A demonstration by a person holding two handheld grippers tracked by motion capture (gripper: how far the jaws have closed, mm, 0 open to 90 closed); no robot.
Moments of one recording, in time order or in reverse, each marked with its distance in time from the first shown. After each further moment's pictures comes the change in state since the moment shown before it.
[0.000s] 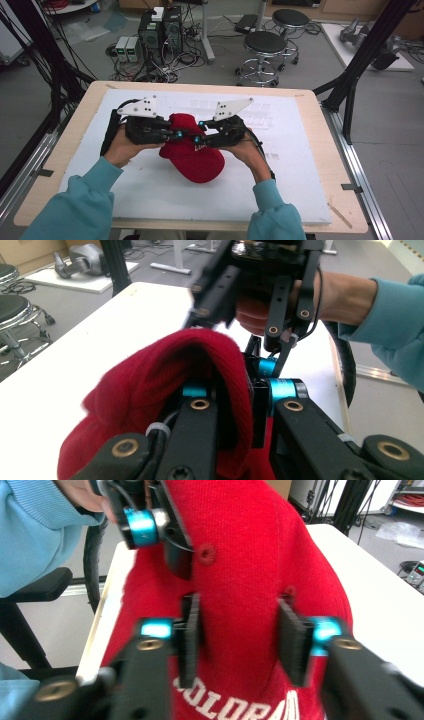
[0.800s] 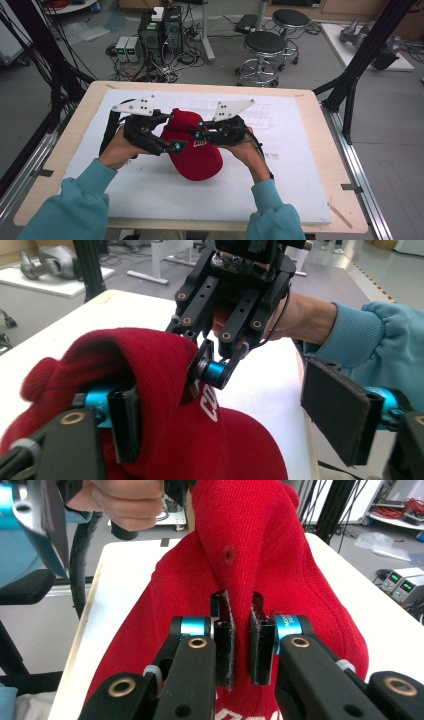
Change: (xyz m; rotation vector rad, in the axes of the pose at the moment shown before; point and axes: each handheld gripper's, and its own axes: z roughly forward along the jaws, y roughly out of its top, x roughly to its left) left arm -0.005 0.003 -0.004 -0.054 -0.094 -0.061; right arm 0.004 0.004 -0.004 -0.011 -0.067 -0.018
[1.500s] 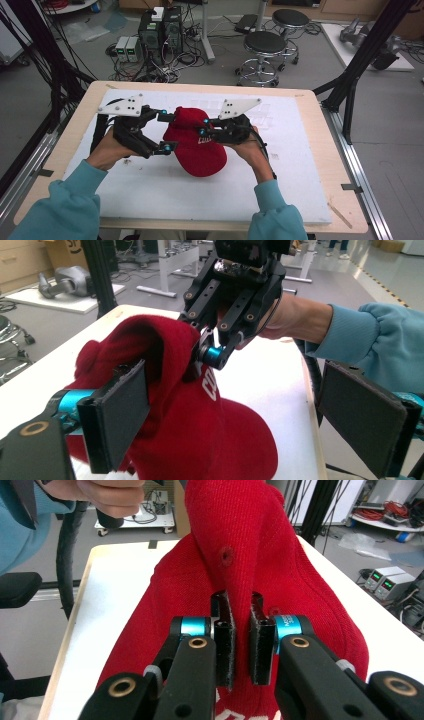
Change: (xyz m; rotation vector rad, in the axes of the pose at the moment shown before) left arm -0.004 -0.001 -0.022 -0.044 0.035 0.040; right arm -0.002 -0.001 -0.011 -0.009 -0.046 0.005
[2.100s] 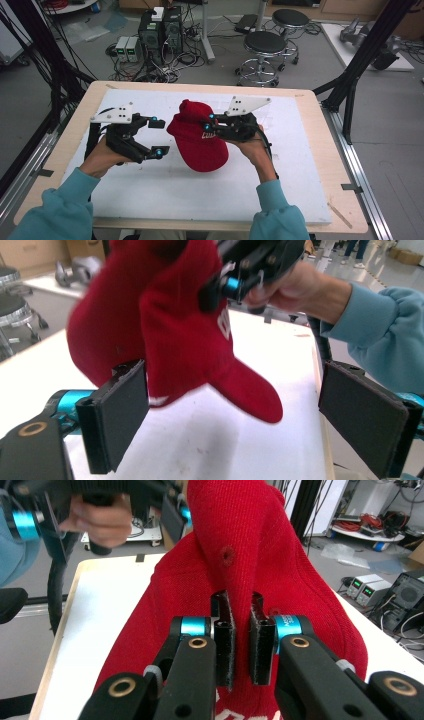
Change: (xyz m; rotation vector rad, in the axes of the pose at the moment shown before) left arm 0.004 -0.036 -0.011 -0.006 0.041 -0.069; right arm -0.002 0.001 -0.014 -0.061 -0.052 0.020
